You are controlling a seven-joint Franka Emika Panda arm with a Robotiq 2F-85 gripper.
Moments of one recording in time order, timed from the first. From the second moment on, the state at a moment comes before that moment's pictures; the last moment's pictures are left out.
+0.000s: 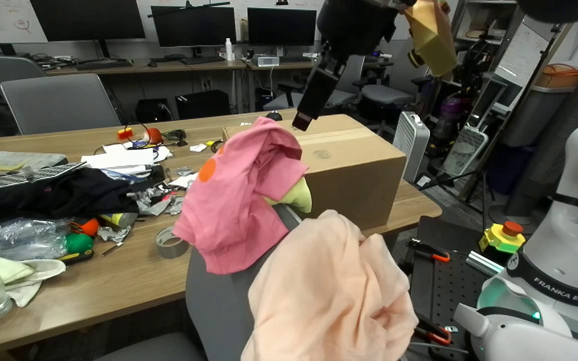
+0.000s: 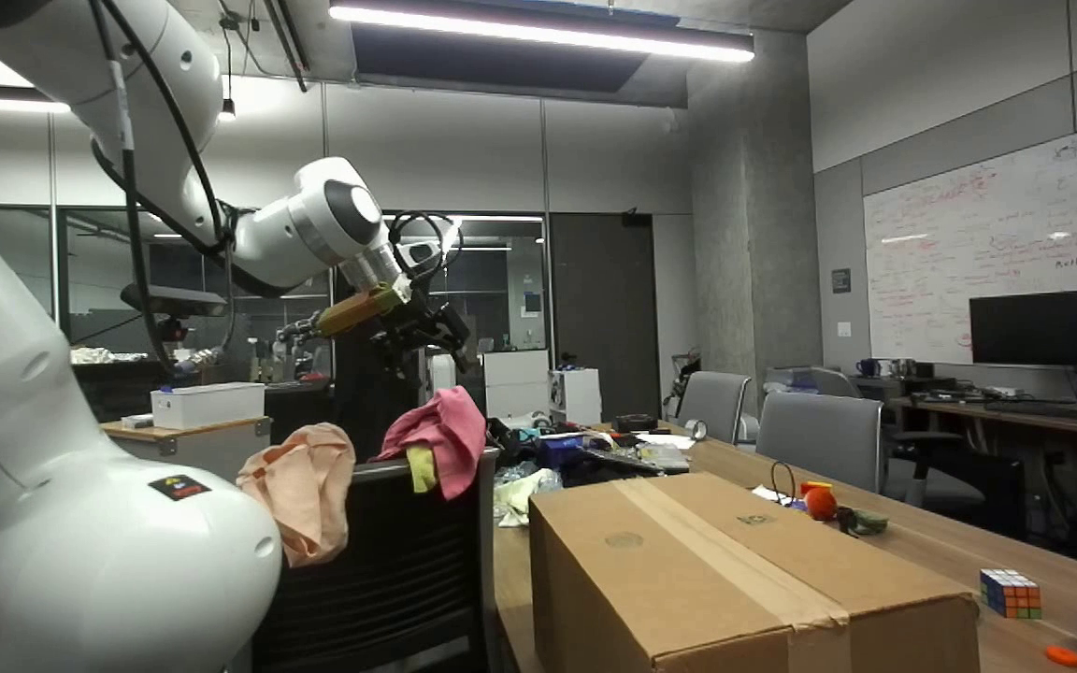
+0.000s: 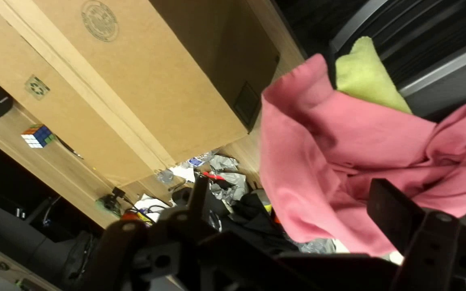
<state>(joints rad) 0.13 -0.54 0.31 -2.43 -0.29 2.26 0.31</state>
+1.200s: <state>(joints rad) 0.20 -0.27 0.32 -2.25 -0.22 2.21 0.17</state>
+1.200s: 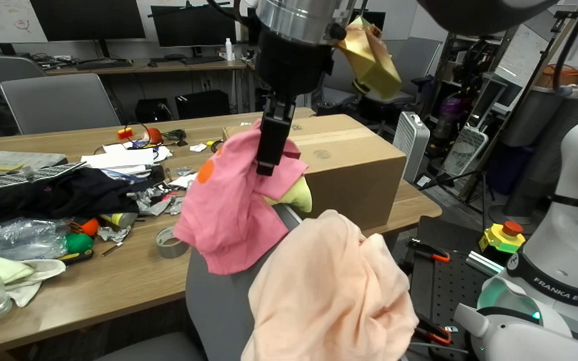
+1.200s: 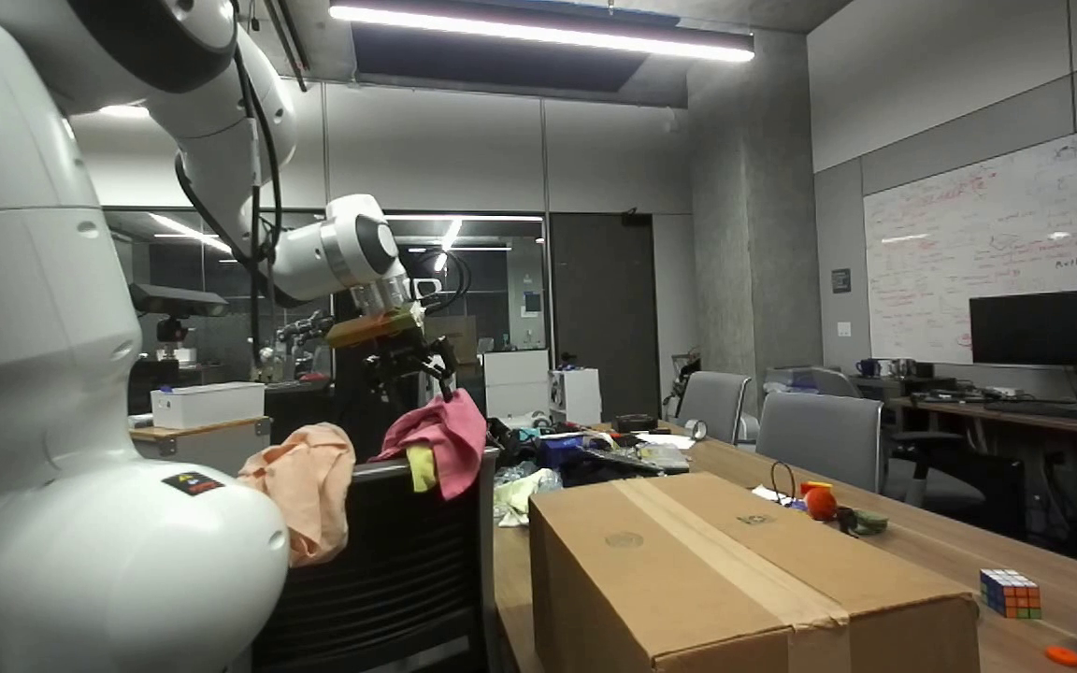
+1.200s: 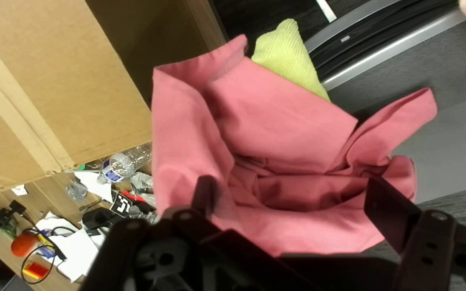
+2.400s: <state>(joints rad) 0.19 -0.26 0.32 -2.24 -0.49 2.21 0.21</state>
